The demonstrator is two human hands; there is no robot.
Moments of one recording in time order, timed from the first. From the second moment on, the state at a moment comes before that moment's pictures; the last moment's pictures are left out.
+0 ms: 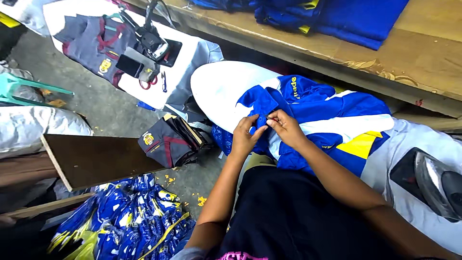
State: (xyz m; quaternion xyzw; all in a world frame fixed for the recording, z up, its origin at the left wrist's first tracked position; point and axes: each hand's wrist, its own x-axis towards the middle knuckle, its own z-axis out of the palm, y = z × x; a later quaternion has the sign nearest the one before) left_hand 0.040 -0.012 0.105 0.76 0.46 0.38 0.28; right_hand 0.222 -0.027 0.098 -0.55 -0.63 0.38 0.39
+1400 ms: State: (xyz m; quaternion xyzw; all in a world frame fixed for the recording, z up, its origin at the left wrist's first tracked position) left_hand 0.037 0.000 0.132 0.67 0.49 0.41 0.37; right_hand 0.290 -0.128 0.045 -0.66 -0.65 0.23 0.30
